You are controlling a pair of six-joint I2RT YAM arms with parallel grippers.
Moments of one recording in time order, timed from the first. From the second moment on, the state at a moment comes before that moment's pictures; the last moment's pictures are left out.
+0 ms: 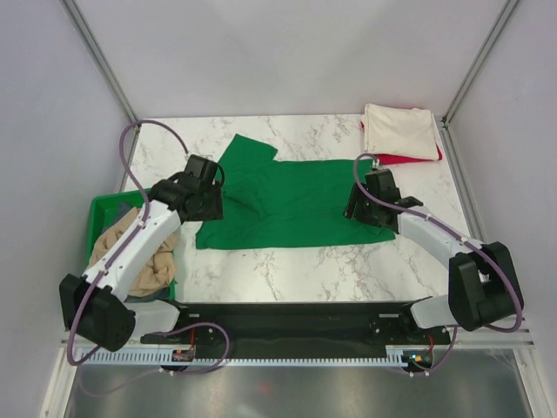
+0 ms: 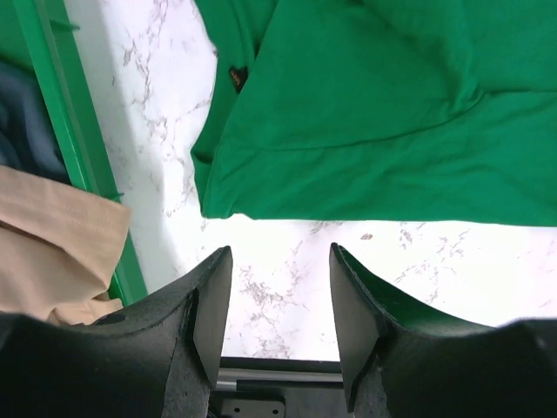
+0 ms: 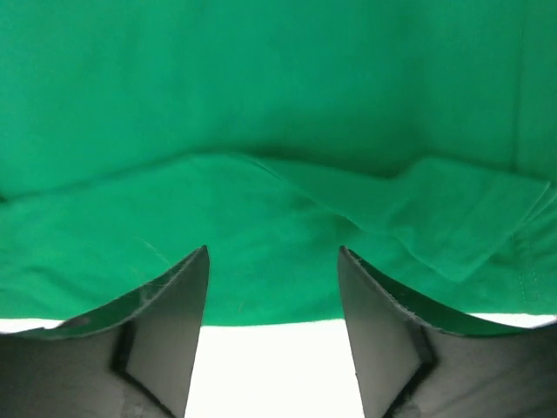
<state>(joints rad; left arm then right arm) -0.40 1.29 1.17 -0.92 -0.25 -0.39 0.31 1.39 0.83 -0.31 0.04 0.58</state>
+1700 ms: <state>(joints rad) -0.40 1.23 0.99 -0.81 -0.21 -0.37 0.19 1.25 0.66 -0.25 0.03 0.55</state>
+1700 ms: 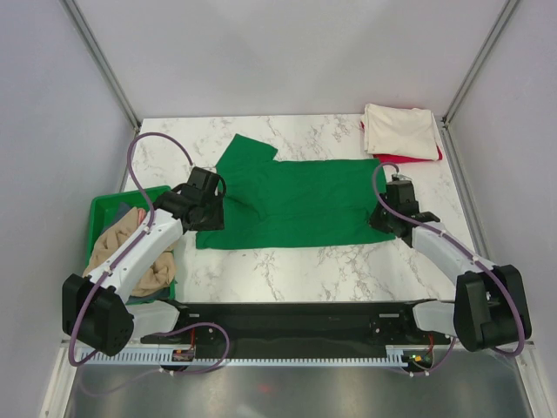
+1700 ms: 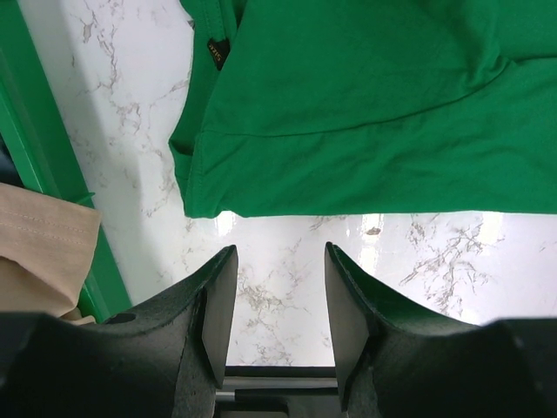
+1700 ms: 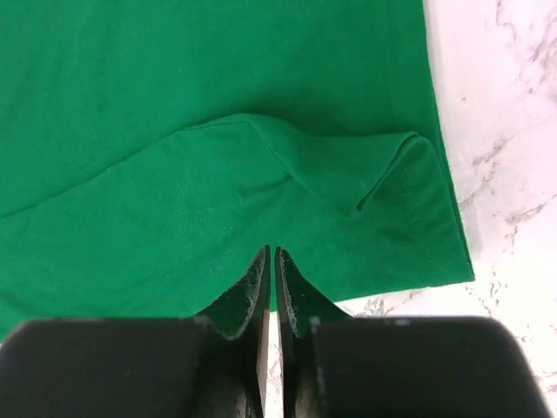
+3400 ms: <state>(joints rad) -0.30 0.86 0.46 -0.54 -0.41 -1.00 -0.13 1.24 0.42 0.02 -0.14 0.68</state>
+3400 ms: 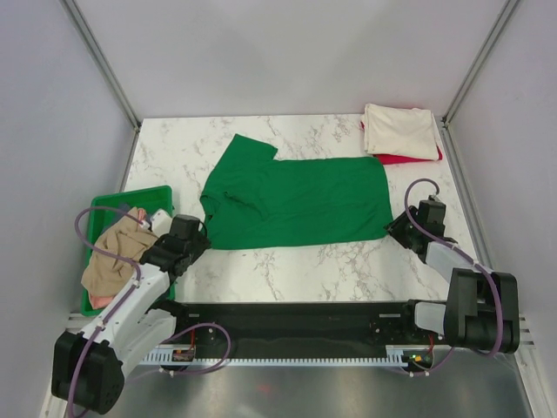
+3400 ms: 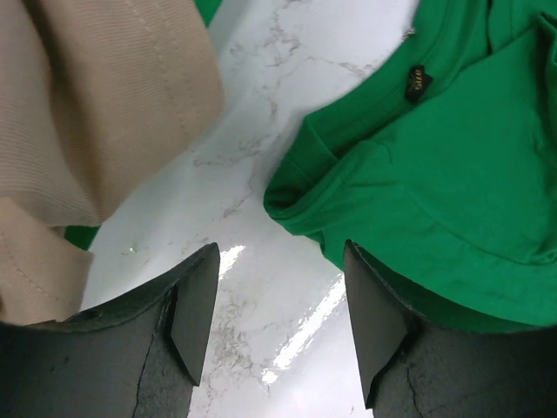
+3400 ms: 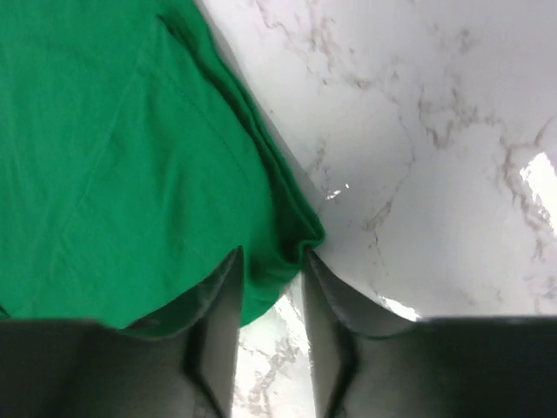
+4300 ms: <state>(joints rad) -0.25 1.07 0.40 -0.32 -0.40 -1.08 -0.15 1.25 0.40 0.03 -0.14 0.68</state>
